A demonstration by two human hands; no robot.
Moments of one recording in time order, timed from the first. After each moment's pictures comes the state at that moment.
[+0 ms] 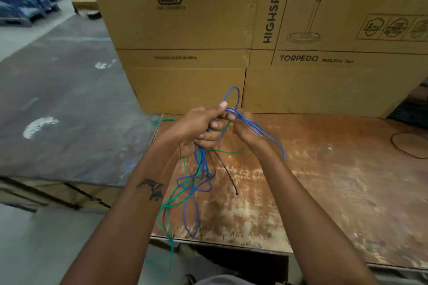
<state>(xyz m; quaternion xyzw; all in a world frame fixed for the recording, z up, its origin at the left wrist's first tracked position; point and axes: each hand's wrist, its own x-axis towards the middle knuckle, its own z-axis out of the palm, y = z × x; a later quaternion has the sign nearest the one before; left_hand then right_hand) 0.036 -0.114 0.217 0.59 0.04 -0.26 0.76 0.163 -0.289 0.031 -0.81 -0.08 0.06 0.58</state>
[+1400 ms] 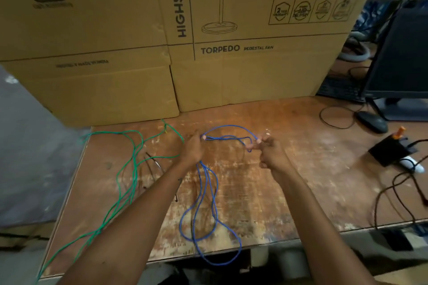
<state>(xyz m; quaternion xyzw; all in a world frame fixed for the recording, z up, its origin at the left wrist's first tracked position) 0.148 -0.269 -0.025 0.93 0.04 -0.09 0.36 0.062 -0.507 0.047 -0.67 0.24 0.07 0.70</state>
